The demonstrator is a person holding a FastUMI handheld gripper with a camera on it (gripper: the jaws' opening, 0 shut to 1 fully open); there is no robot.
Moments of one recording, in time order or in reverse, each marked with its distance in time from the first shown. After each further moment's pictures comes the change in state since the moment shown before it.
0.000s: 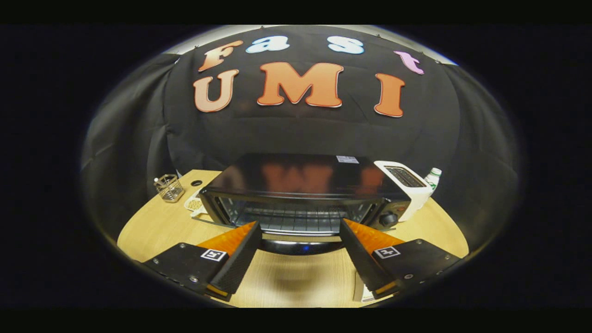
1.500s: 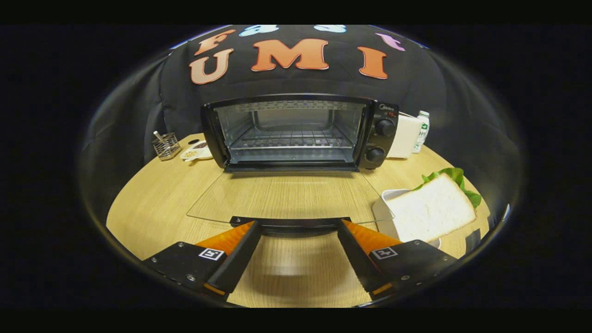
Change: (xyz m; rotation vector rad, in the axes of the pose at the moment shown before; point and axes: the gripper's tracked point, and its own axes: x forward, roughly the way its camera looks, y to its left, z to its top) arm -0.028 0.005 -0.166 0.080 0.206 -0.019
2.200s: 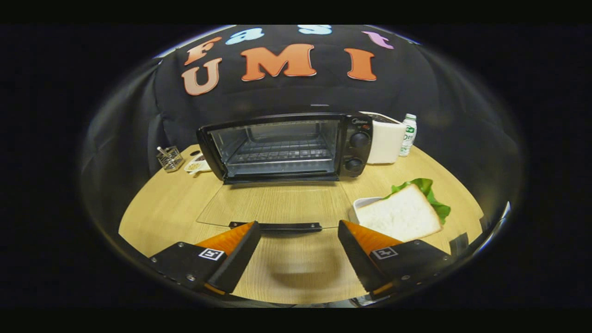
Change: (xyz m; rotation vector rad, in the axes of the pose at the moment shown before) arm -0.059 -0.040 0.037 0.054 0.002 0.053
